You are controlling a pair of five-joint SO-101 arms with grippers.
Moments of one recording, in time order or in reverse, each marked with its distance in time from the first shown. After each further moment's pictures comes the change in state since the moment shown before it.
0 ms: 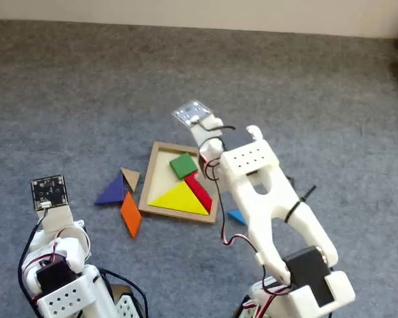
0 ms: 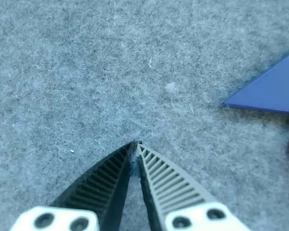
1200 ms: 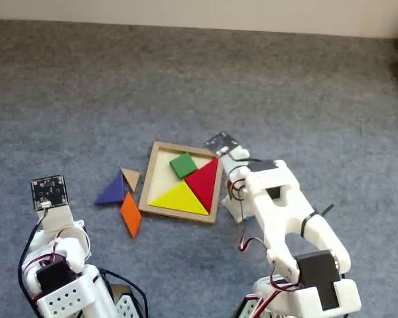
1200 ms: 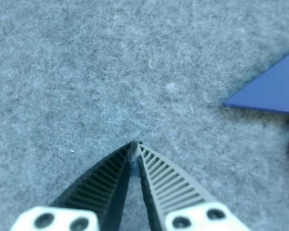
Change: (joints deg) left arm 0.0 0.0 0.0 0.0 0.0; right arm 10.9 -1.3 24.3 -21.3 8.2
